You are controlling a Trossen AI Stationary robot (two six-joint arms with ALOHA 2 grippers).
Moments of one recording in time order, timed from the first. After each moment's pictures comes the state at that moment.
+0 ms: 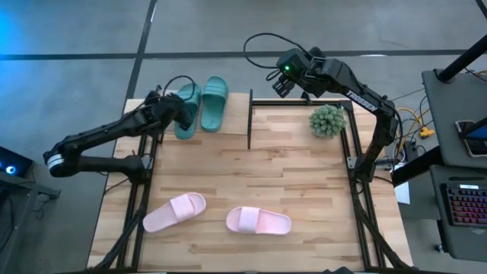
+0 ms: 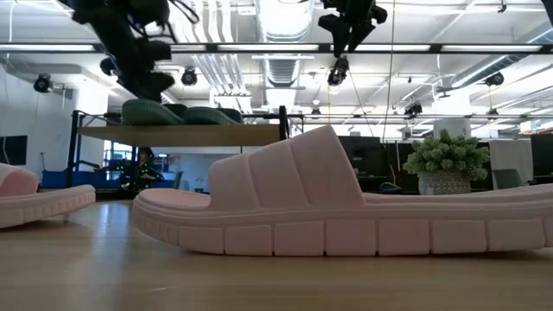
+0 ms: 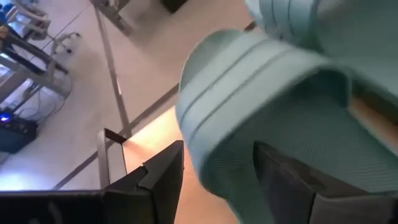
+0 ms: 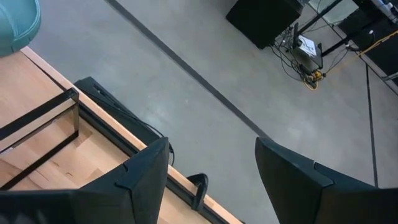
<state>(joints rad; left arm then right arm) 0.54 0.97 0.85 -0.64 -0.72 -0.05 -0.44 1.74 2.08 -1.22 0.70 0.08</state>
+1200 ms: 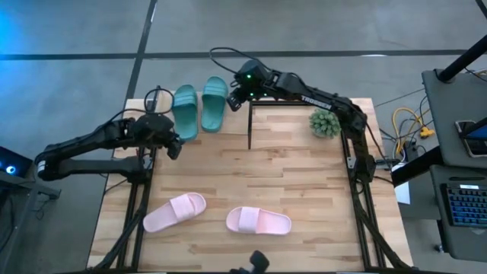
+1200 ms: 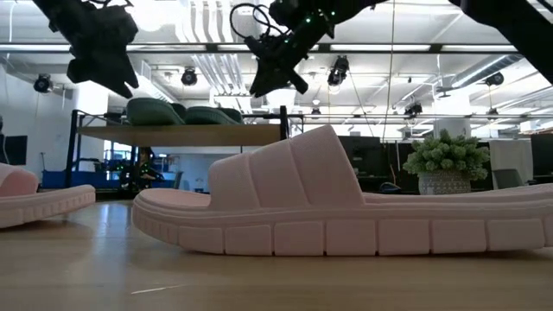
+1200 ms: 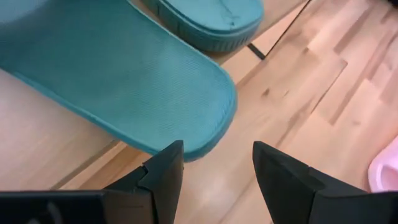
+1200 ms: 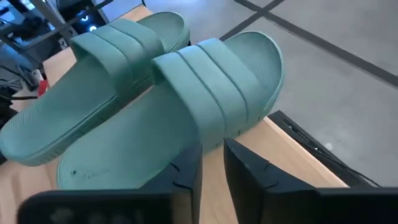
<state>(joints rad) 0.31 0.68 0.83 -0.93 -0.17 -0.47 -0.44 2.06 2.06 -0.64 0.01 0.28</state>
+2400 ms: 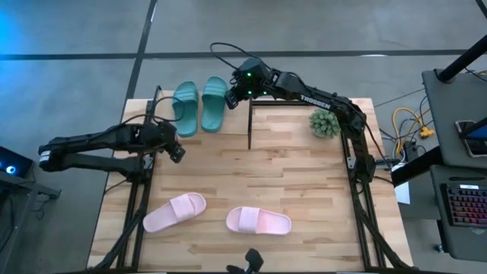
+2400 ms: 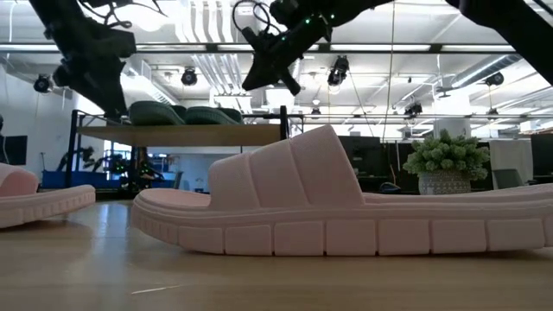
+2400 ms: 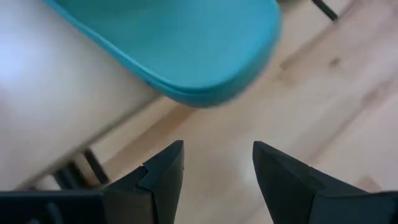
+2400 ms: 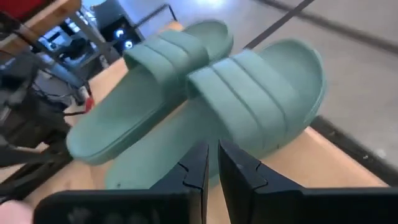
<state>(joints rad) 0.19 0.78 0.80 -1.06 -0.39 -0.63 -0.45 2.08 2.06 -0.56 -0.11 0.35</state>
